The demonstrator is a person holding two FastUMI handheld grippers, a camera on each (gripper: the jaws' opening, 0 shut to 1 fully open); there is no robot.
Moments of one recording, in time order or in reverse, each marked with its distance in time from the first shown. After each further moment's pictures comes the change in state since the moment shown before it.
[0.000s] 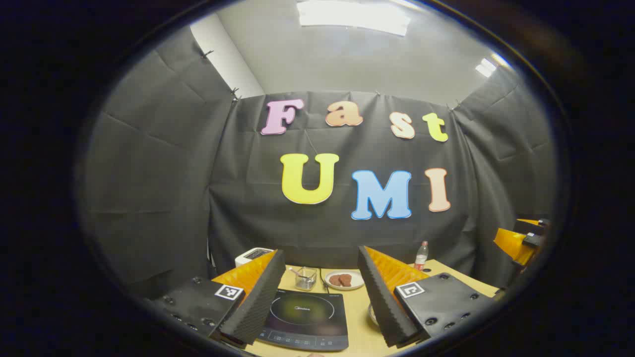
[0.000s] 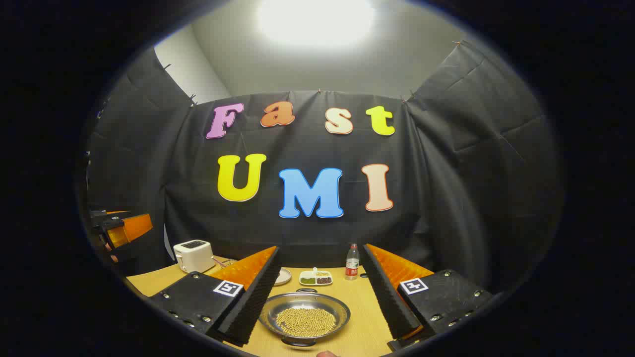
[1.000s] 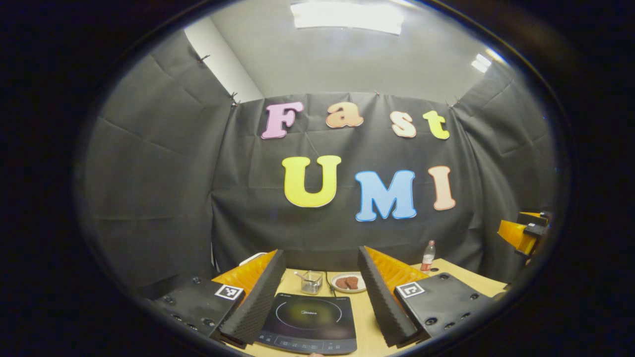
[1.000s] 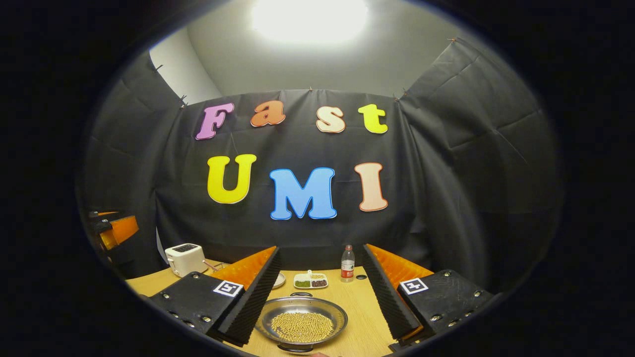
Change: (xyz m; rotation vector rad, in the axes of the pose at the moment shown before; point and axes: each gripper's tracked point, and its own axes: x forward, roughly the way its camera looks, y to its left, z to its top) left arm 0.011 0.008 0.002 0.036 -0.025 0.009; right arm 0.028 -0.012 -0.006 0.020 0.009 -0.045
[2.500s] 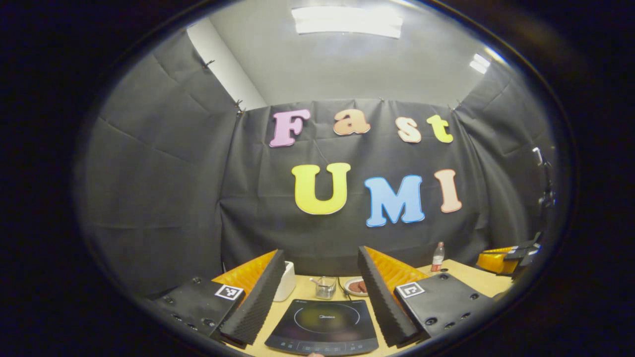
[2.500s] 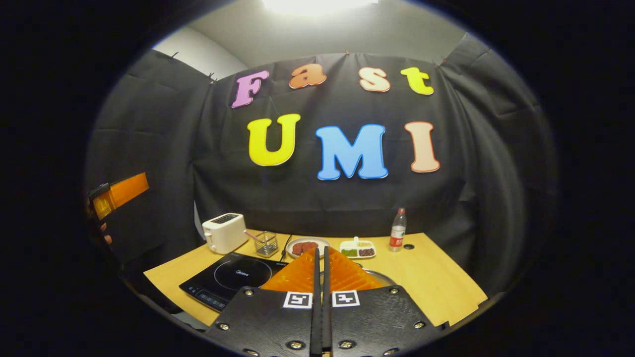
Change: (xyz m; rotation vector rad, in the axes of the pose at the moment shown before) left arm -0.008 0.041 0.008 0.014 -0.039 0.019; right arm 0.009 0.109 -0.093 0.009 0.264 0.301
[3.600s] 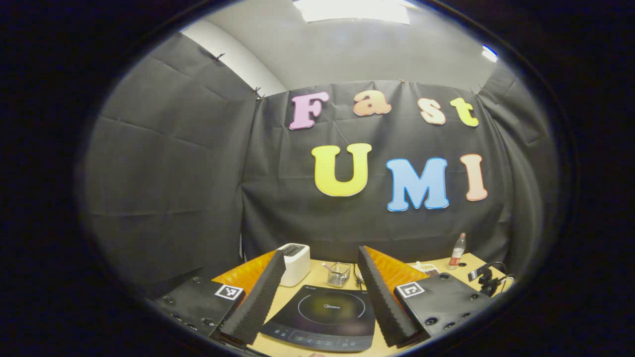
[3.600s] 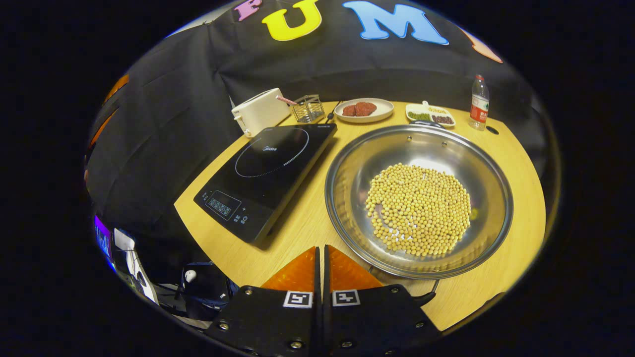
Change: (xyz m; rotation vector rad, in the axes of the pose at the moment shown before) left arm 0.015 -0.015 -0.032 0.003 0.115 0.179; right arm 0.042 0.027 -0.235 0.091 0.745 0.334
